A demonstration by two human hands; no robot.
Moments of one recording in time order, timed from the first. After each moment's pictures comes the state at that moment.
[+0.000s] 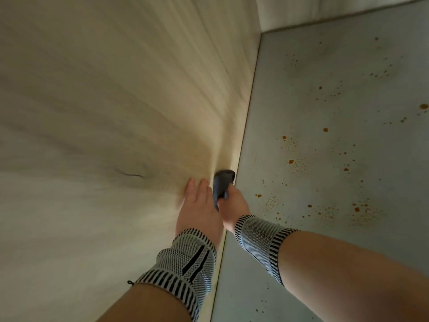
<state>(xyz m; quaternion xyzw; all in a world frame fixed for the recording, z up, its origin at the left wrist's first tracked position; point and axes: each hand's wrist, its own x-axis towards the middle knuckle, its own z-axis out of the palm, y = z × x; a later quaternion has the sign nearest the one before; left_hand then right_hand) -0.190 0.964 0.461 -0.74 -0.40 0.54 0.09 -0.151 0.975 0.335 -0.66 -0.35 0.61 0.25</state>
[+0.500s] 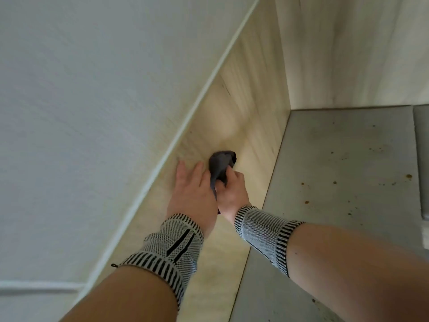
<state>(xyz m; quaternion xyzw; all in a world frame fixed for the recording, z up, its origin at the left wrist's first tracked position) -0.205 0.915 0.669 -0.73 -0.51 0.39 0.22 -0.152 0.960 0.562 -0.55 -0.46 0.53 0.44</state>
